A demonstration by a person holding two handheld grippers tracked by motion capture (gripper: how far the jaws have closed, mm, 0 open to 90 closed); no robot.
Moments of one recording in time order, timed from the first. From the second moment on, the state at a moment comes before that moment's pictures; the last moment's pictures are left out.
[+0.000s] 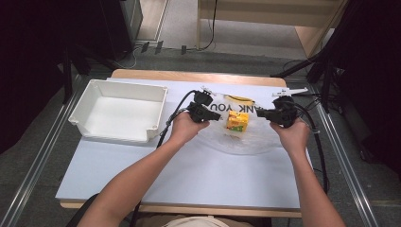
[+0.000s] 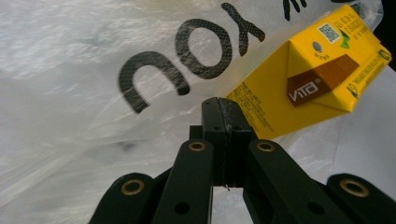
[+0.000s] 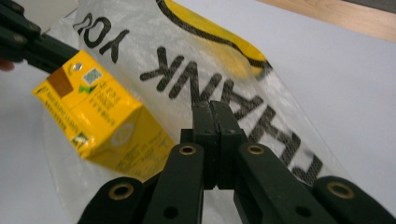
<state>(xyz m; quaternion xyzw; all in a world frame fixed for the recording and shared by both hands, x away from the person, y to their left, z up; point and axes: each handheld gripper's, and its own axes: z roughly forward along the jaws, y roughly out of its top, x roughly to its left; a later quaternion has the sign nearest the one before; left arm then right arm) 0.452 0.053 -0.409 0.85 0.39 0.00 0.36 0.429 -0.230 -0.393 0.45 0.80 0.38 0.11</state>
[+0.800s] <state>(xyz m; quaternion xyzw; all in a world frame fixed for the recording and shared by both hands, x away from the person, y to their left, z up) 0.439 0.056 -0.464 0.85 0.41 -0.02 0.34 0.484 -0.212 -0.465 0.50 0.80 0.32 0.07</state>
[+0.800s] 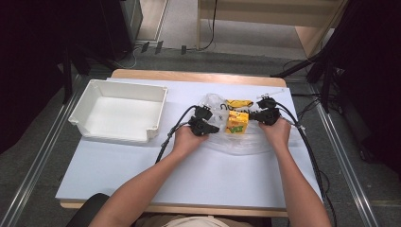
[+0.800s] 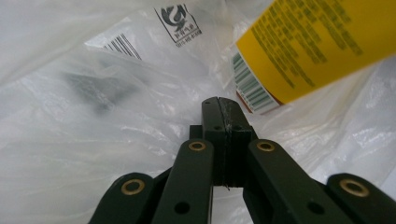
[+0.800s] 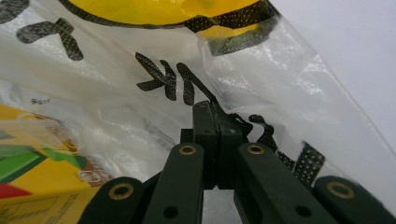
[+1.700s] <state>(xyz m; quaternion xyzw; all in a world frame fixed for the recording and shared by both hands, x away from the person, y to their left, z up) 0.373 0.076 -0.466 0.86 0.37 -0.05 0.34 0.511 -0.208 -0.470 0.52 0.78 0.31 0.12</state>
